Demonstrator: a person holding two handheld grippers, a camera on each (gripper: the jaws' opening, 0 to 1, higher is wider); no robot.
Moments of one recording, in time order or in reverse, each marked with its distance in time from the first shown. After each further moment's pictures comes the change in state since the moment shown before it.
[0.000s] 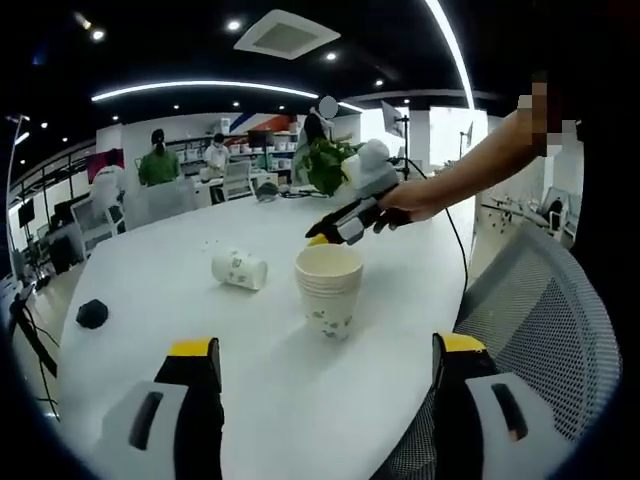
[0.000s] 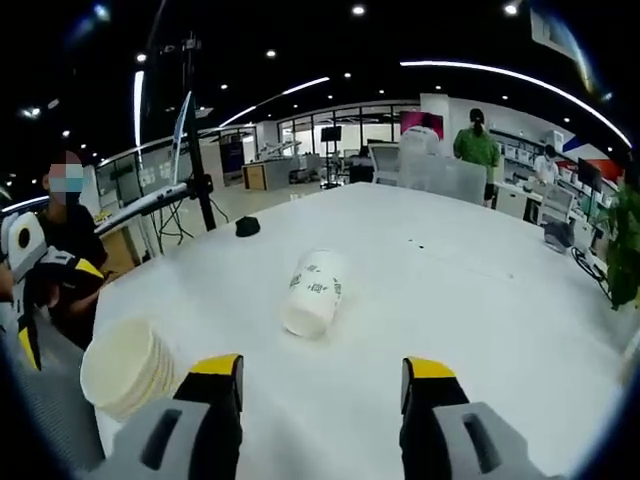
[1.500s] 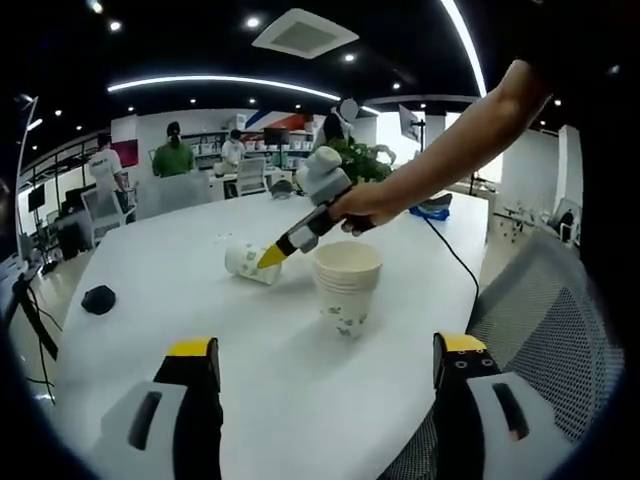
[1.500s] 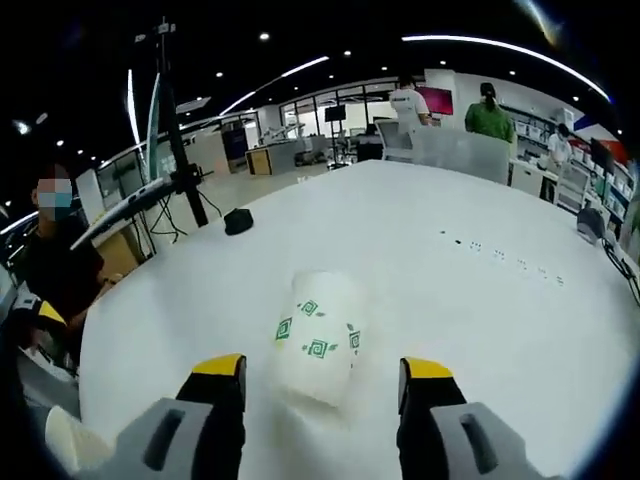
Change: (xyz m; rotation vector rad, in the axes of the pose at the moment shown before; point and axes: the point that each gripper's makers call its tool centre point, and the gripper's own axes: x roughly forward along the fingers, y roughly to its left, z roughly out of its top) left arm 0.002 0.011 -0.001 -0.047 -0.002 0.050; right arm 0.090 0.008 0.017 0.059 0.086 0.057
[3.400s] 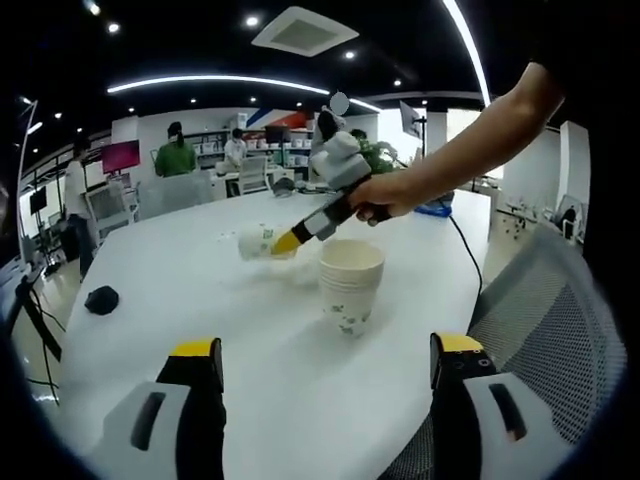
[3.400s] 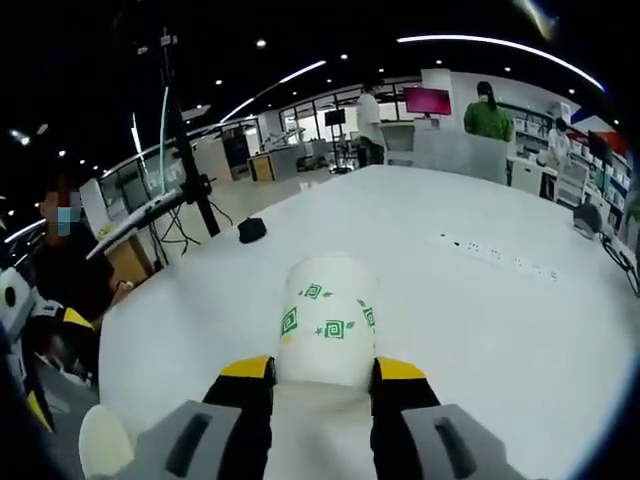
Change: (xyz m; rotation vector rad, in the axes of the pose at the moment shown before) left arm -0.001 0.004 -0.002 0.006 0.006 0.012; right arm -0.038 0.015 0.007 0.012 -0.032 0.025
